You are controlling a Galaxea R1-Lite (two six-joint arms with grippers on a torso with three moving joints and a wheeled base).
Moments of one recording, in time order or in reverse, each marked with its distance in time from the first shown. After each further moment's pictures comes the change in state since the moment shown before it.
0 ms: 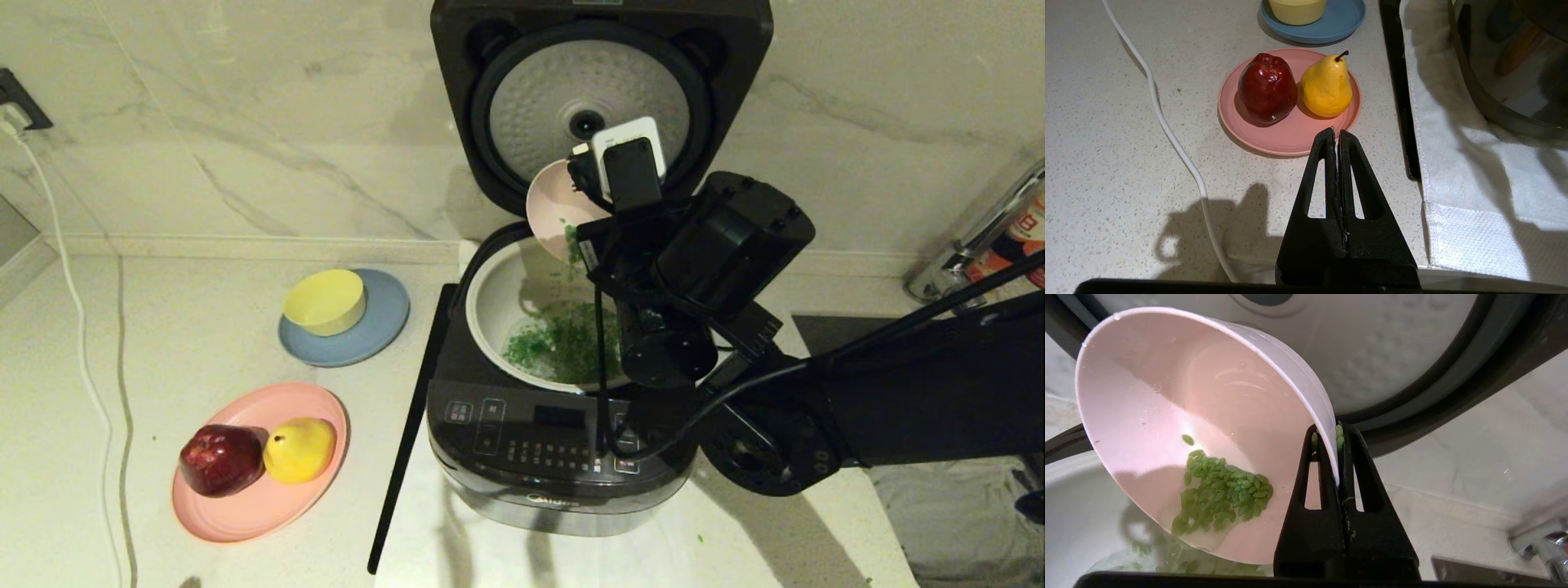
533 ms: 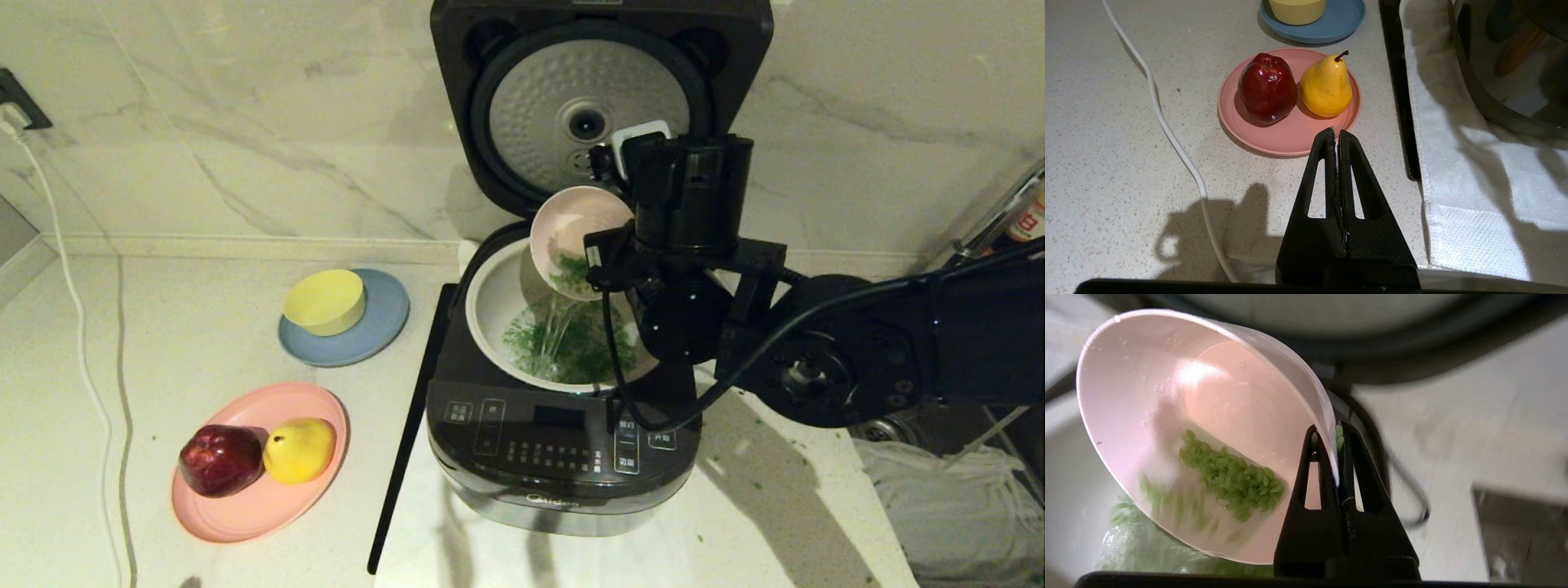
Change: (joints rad) left arm 0.000 0.000 0.000 0.000 0.000 0.000; right arm -0.019 -0.084 -0.149 0.699 -0.013 0.450
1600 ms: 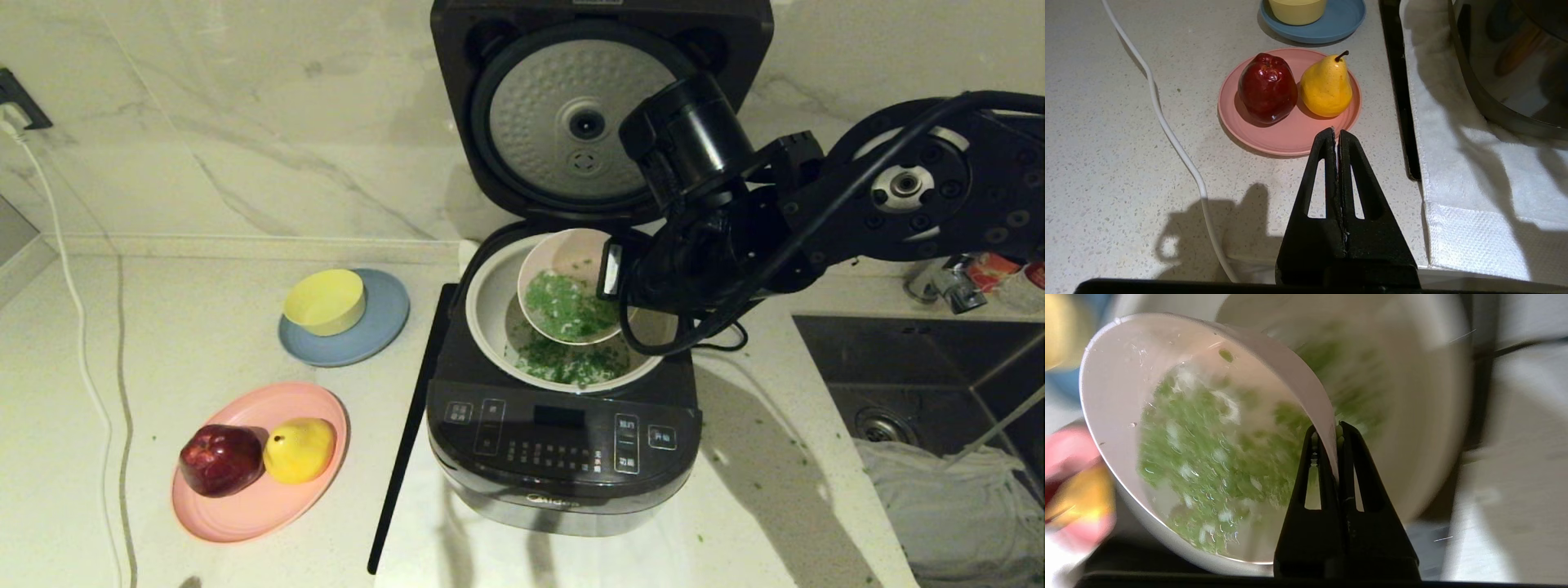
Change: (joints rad) left arm 0.000 0.000 0.000 0.000 0.000 0.000; right arm -0.046 0.009 -0.473 1.120 0.393 0.838
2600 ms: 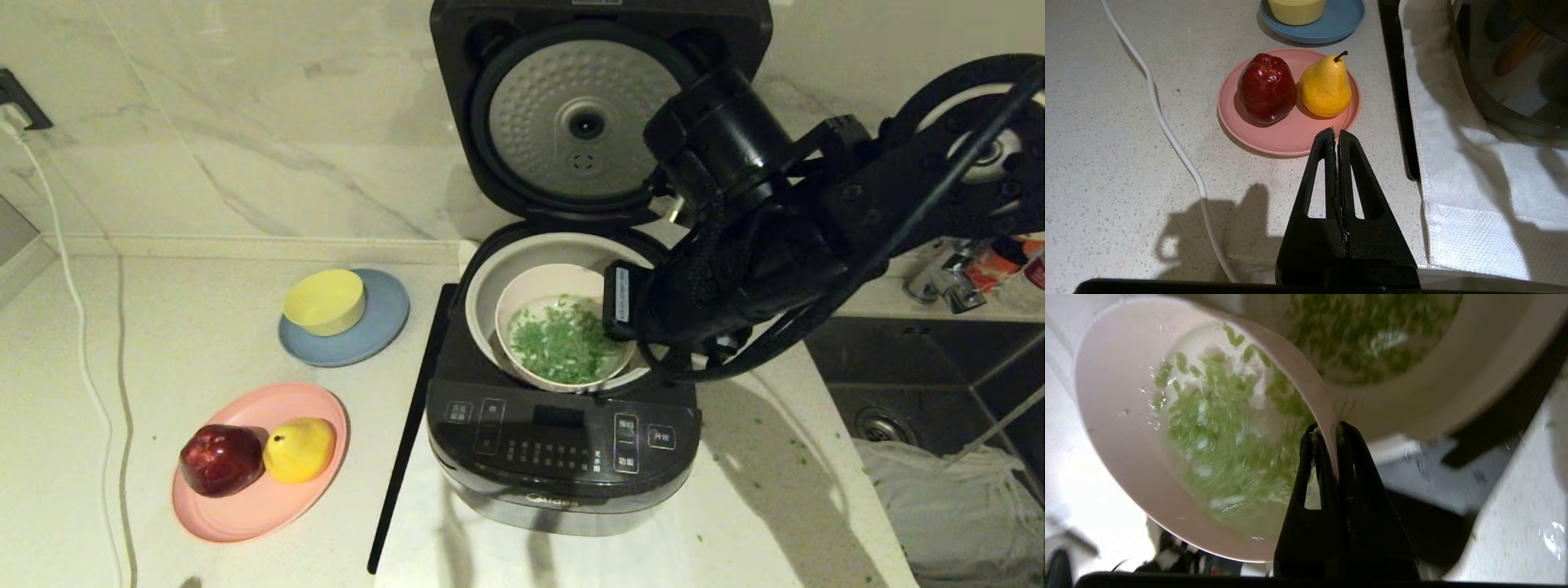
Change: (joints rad) left arm 0.000 0.000 0.000 0.000 0.000 0.000; right arm 0.007 -0.045 -0.001 0.164 0.335 0.053
